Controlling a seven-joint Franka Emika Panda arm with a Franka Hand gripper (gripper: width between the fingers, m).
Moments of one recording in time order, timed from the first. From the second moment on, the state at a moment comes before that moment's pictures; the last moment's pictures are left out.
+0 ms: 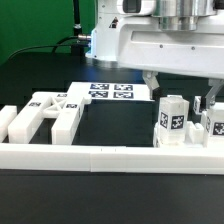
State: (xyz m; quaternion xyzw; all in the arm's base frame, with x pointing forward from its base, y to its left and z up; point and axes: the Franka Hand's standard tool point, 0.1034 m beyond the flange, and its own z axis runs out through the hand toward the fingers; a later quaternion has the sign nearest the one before) arm 0.639 0.067 0.087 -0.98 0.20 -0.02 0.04
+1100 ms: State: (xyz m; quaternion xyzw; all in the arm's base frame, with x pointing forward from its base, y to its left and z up) arm 0.646 0.047 0.089 -1.00 0.04 -0.03 0.02
